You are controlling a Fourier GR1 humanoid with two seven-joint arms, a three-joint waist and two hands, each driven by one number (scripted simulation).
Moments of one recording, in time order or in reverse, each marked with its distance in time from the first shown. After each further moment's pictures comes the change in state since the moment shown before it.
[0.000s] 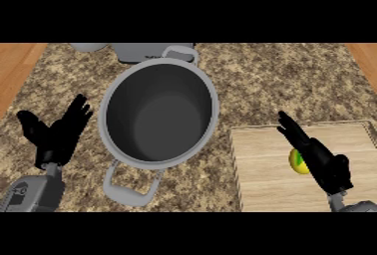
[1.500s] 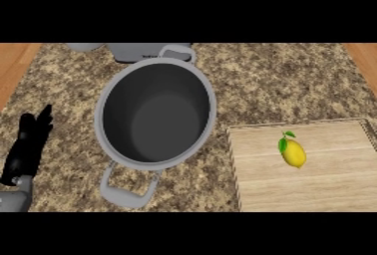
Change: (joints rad) left arm 0.102 0.158 -0.045 -0.116 -0.280 0.160 0.184; right arm 0.774 0.389 -0.343 -0.386 0.355 -0.556 -0.871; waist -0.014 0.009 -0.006
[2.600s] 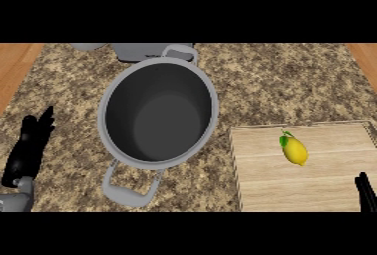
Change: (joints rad) left arm 0.015 -0.046 0.042 -0.031 -0.061 -0.047 0.016; right arm -0.109 -0.052 0.106 -0.055 0.507 0.141 0.692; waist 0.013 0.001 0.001
